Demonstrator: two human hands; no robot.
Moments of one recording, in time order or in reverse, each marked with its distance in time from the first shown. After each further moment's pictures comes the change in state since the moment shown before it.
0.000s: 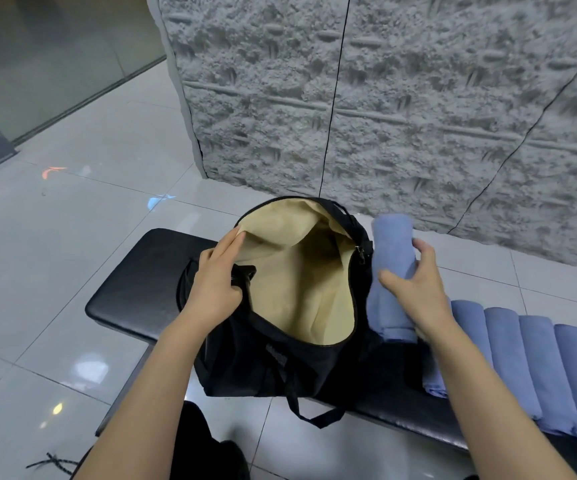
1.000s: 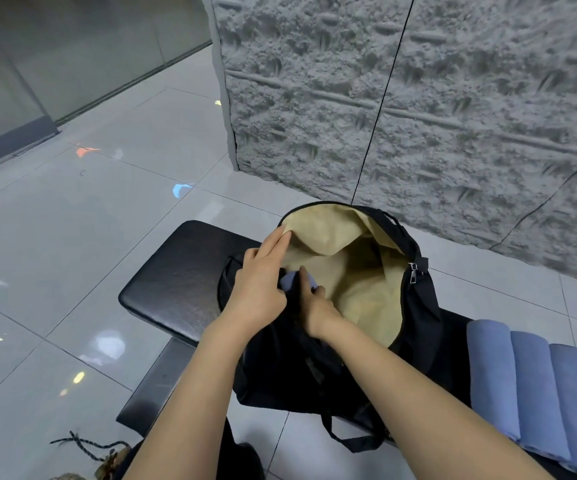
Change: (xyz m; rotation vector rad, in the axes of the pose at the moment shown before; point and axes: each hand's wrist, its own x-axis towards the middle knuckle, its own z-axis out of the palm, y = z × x) left_hand 0.011 -0.003 -0.008 0.042 -0.102 -0.063; right_hand 0.007 0.000 0.206 -0.675 -0.695 0.078
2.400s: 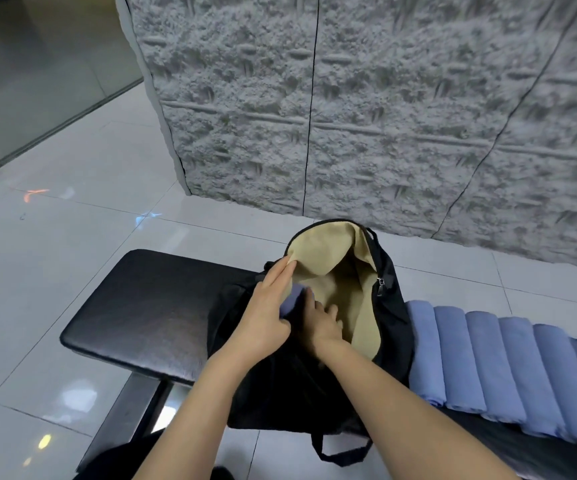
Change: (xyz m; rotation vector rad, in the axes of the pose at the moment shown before) left_hand -0.016 0.072 0.064 -0.224 -0.164 0.196; right_hand -0.024 0.099 -0.022 -0.018 0.207 0.096
